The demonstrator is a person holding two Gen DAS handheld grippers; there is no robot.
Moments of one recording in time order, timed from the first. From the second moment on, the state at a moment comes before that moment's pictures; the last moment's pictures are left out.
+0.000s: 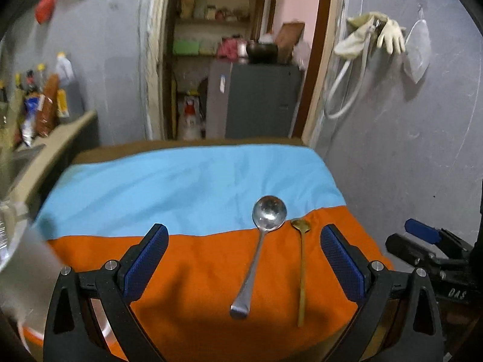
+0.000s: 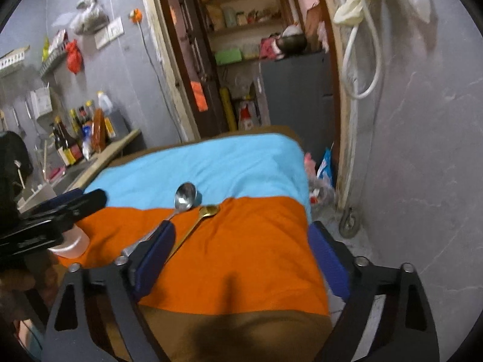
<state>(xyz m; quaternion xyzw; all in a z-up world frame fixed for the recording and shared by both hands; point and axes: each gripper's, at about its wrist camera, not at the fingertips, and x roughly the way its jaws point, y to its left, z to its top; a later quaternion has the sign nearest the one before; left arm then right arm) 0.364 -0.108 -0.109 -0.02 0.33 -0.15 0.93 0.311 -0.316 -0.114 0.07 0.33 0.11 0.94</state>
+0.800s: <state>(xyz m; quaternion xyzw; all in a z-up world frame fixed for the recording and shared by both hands) 0.438 -0.064 -0.154 -0.10 0.42 -0.13 0.89 0.382 -0.256 -0.155 0.00 0.46 0.16 0.88</state>
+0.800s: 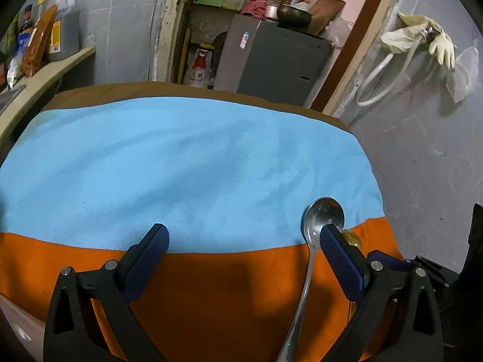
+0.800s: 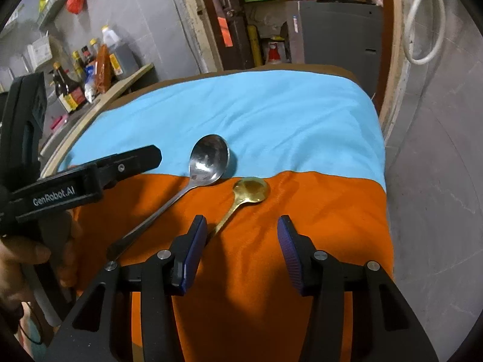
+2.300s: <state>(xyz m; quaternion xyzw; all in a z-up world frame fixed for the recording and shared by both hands) 0.426 -0.119 -0.169 0.04 0.44 -0.19 0.88 0.350 -0.289 -0.156 0.01 0.45 0.12 0.89</state>
